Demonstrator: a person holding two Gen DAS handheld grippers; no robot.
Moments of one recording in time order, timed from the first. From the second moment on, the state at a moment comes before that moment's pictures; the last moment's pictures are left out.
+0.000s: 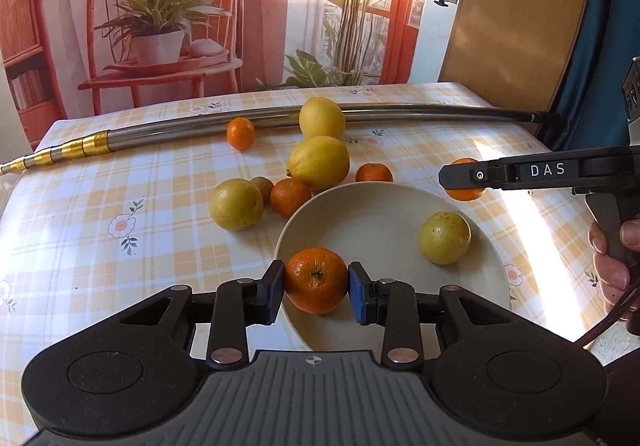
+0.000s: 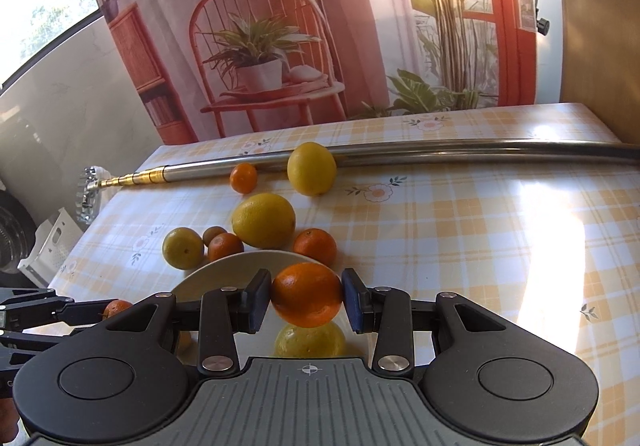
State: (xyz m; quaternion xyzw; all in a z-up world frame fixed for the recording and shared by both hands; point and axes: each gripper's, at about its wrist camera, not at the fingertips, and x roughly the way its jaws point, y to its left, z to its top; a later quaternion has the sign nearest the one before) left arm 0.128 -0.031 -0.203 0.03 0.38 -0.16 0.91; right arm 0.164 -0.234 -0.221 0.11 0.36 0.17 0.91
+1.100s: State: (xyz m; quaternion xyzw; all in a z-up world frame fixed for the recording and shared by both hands) left arm 0.114 -0.058 -0.223 0.10 0.39 -0.17 0.90; right arm 0.125 -0.230 -0.252 0.12 0.40 0.20 0.89
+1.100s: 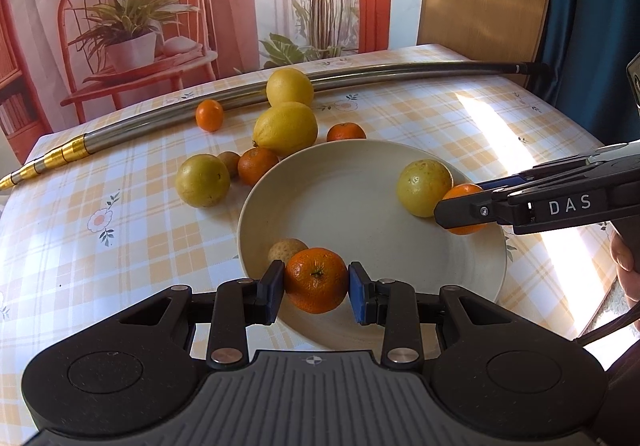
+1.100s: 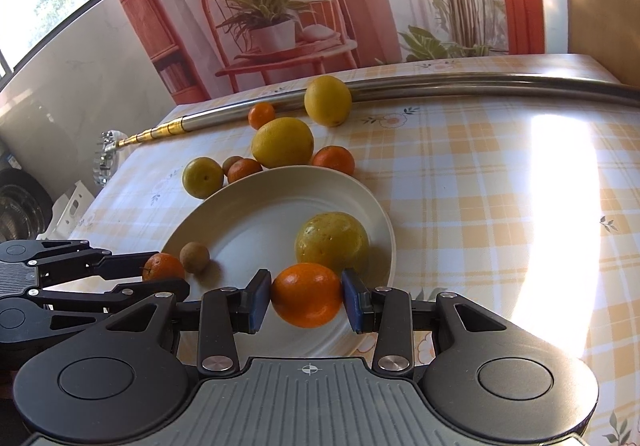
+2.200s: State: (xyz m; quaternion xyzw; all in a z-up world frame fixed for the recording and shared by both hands) left arm 0.108 -0.061 -0.233 0.09 0.38 -0.16 0.91; right arm 0.118 -0.208 -0.255 0.04 0.40 0.18 0.90
